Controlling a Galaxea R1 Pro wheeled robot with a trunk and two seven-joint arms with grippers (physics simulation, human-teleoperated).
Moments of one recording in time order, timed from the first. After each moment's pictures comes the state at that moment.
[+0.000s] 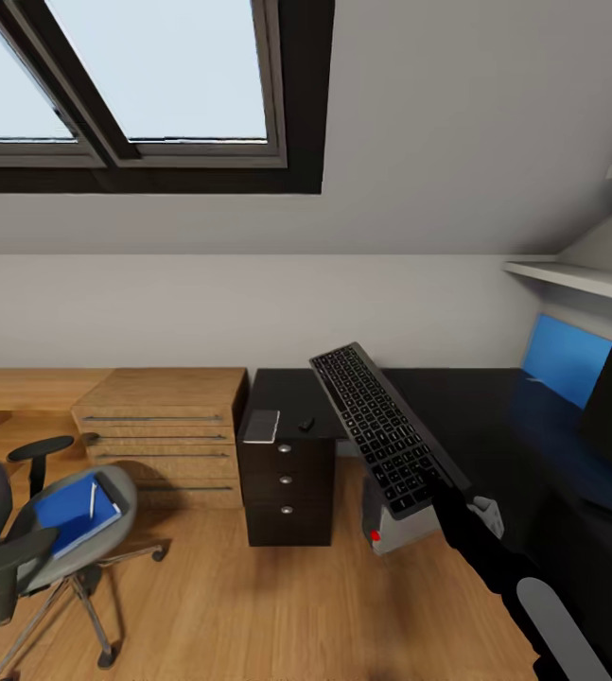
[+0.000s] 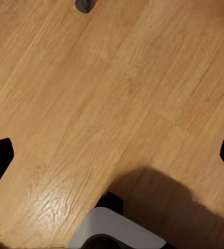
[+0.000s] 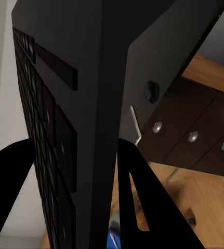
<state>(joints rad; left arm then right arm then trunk) -0.25 0.09 -0.07 -0.25 0.56 -0.07 0.22 -0.14 -0.19 0.08 -1.54 -1.41 0.21 -0.18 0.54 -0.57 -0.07</state>
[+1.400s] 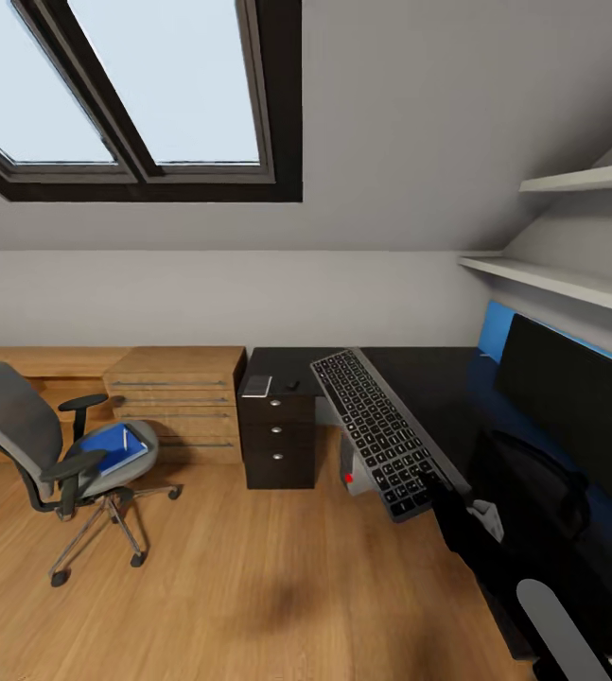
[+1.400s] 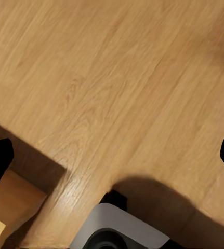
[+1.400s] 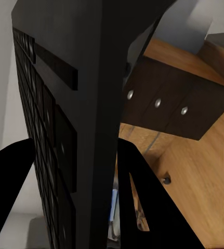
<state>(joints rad) -0.25 0.09 -0.07 -0.23 0.56 -0.10 0.22 -0.14 -0.19 0.08 -1.52 -1.42 0.22 -0.18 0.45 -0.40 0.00</state>
